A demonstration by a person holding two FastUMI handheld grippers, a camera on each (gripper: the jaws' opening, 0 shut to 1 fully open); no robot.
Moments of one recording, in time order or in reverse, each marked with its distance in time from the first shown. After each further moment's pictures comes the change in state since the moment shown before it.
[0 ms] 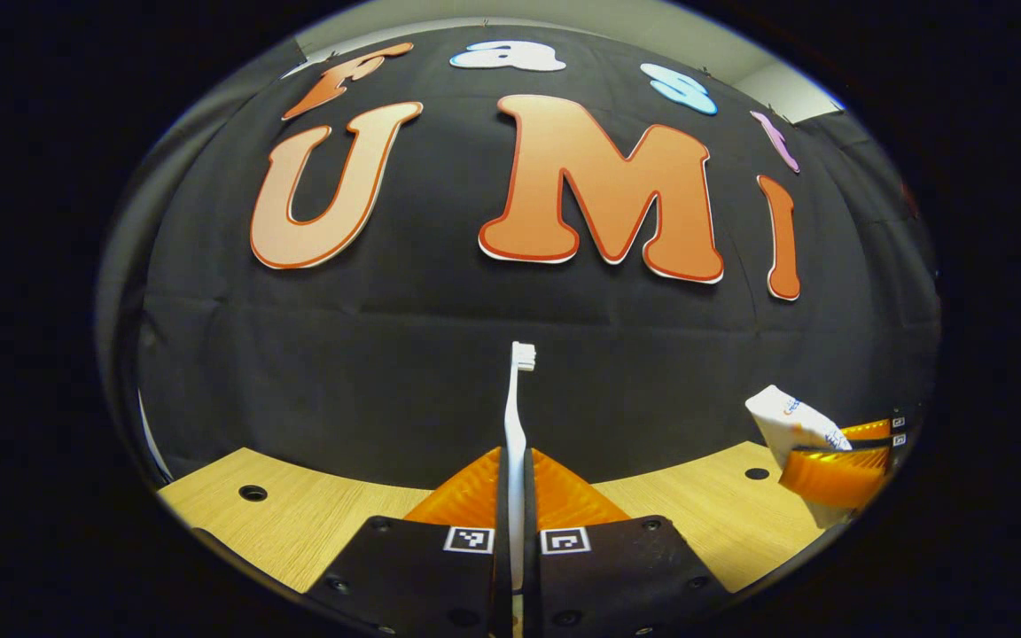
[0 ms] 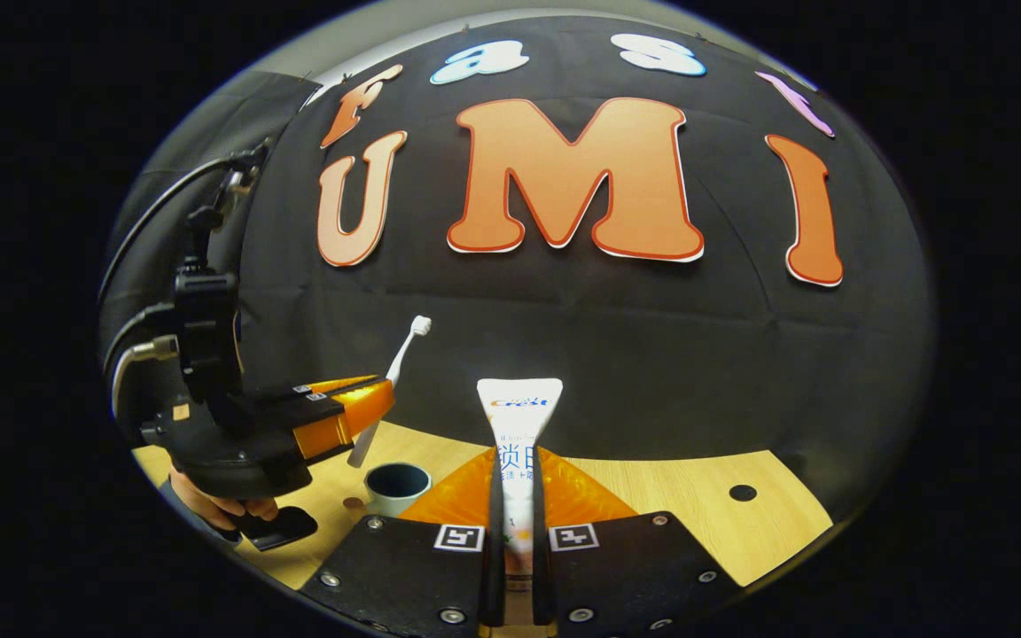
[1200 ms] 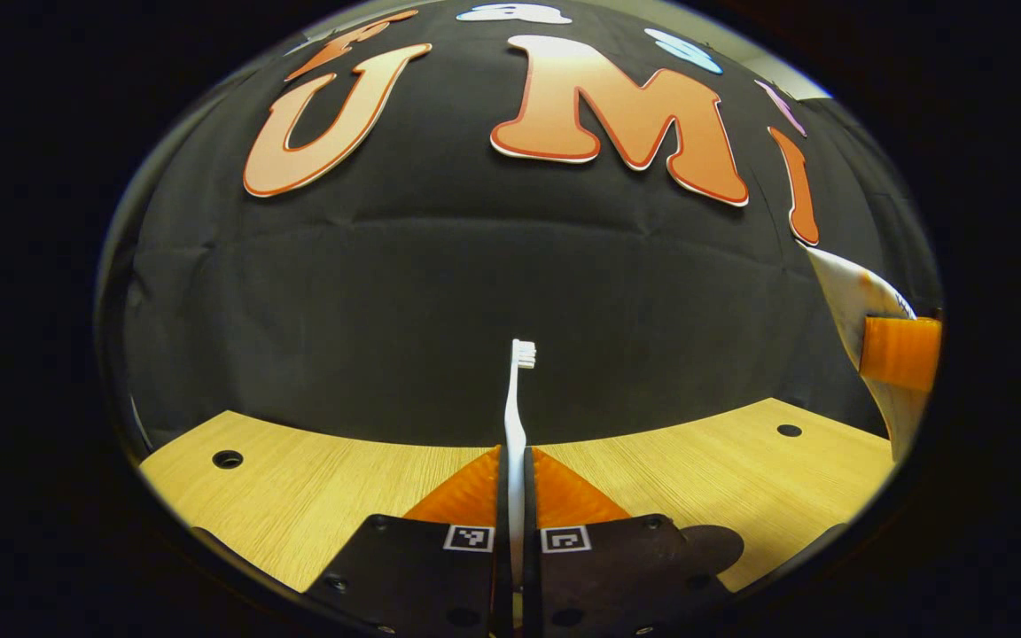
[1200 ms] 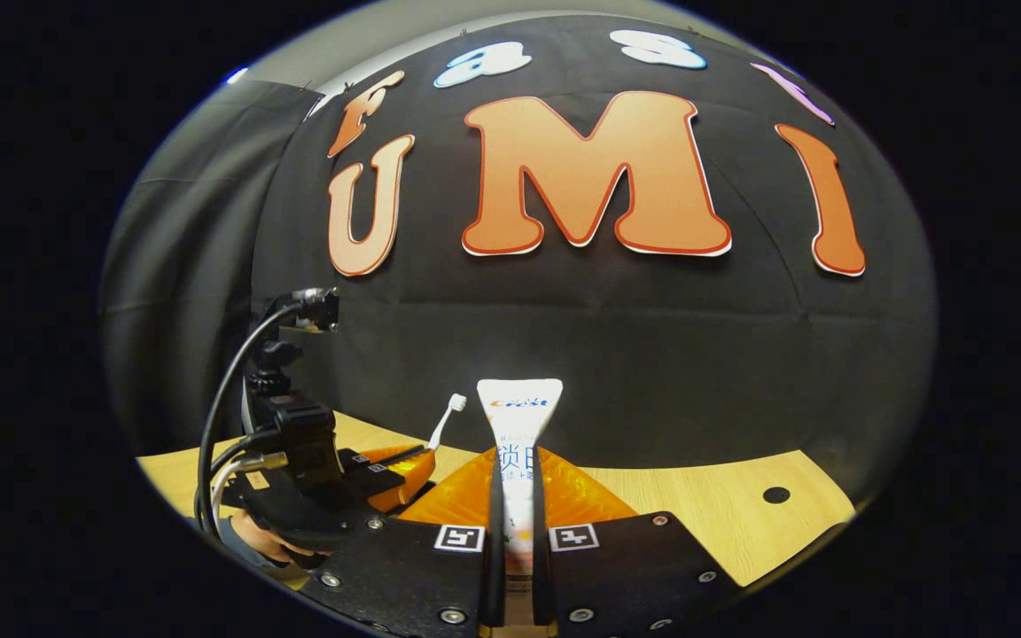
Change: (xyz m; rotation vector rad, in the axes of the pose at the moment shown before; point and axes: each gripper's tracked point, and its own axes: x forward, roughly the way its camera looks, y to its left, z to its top) left arm 0.042 0.010 -0.088 -0.009 0.138 -0.001; right arm 0.027 0.020 -0.003 0.024 -0.035 0.064
